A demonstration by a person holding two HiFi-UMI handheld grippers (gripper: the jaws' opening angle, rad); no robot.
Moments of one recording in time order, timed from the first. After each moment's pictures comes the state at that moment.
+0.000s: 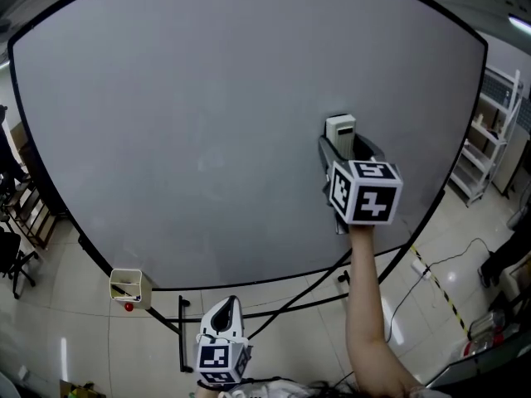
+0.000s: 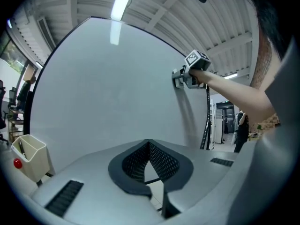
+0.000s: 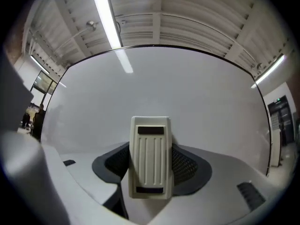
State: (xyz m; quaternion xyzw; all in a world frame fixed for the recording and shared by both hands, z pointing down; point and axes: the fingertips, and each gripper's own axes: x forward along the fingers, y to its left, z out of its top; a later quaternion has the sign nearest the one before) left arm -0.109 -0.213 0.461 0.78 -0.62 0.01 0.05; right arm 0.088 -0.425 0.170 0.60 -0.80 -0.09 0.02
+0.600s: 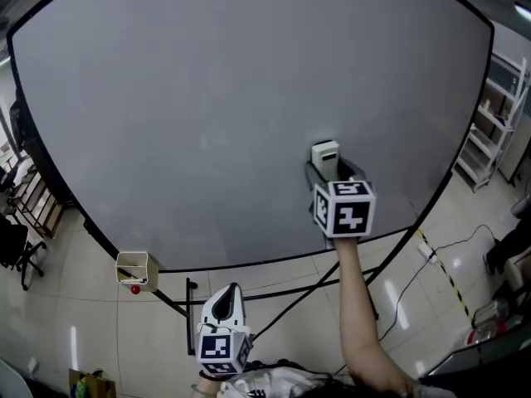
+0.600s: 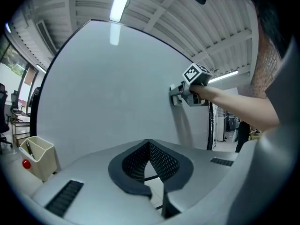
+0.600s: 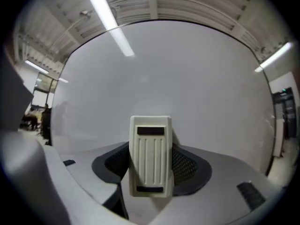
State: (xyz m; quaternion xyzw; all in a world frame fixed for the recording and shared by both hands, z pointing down) left arm -0.119 -0.193 0.463 0.77 -0.63 0.02 0.05; right arm 0.056 -0.416 0.290 0.57 -0.82 0.00 0.07
